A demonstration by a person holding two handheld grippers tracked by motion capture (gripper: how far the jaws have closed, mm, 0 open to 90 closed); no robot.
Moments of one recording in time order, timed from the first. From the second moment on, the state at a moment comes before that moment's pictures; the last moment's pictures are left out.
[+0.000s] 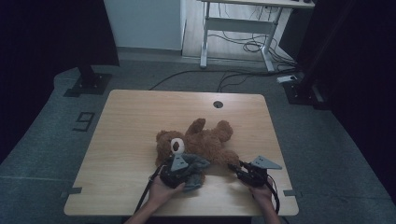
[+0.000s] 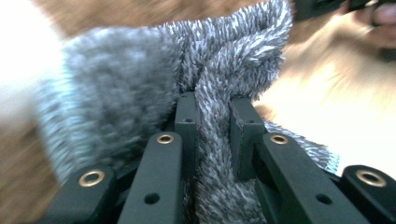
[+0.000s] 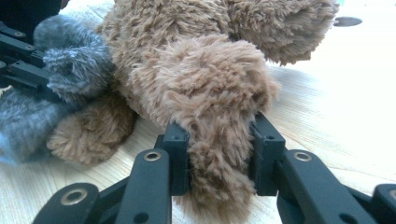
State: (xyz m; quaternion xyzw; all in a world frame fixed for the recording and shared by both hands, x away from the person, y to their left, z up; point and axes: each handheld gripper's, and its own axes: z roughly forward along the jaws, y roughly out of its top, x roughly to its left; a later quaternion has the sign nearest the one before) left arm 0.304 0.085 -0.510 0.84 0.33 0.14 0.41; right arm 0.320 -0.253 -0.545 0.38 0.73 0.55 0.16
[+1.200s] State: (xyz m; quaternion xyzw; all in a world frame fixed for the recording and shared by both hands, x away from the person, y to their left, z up) left arm 0.322 0.151 -0.435 0.77 0.36 0.23 0.47; right arm 0.321 -0.252 -0.546 0.37 0.73 0.55 0.16
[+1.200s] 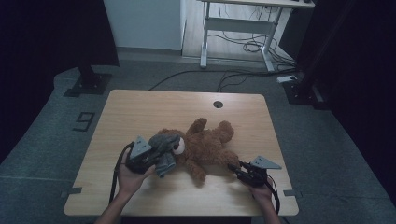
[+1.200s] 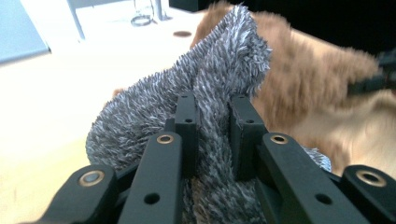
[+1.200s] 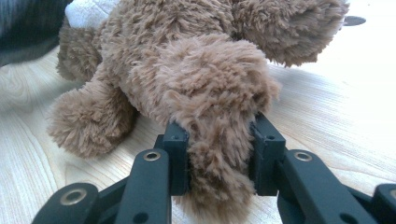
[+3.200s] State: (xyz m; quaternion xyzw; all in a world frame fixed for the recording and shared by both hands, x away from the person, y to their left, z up) left arm 0.333 0.118 -0.458 0.79 0.36 0.19 0.47; right arm 0.335 -0.195 -0.541 0.34 0.77 0.52 0.15
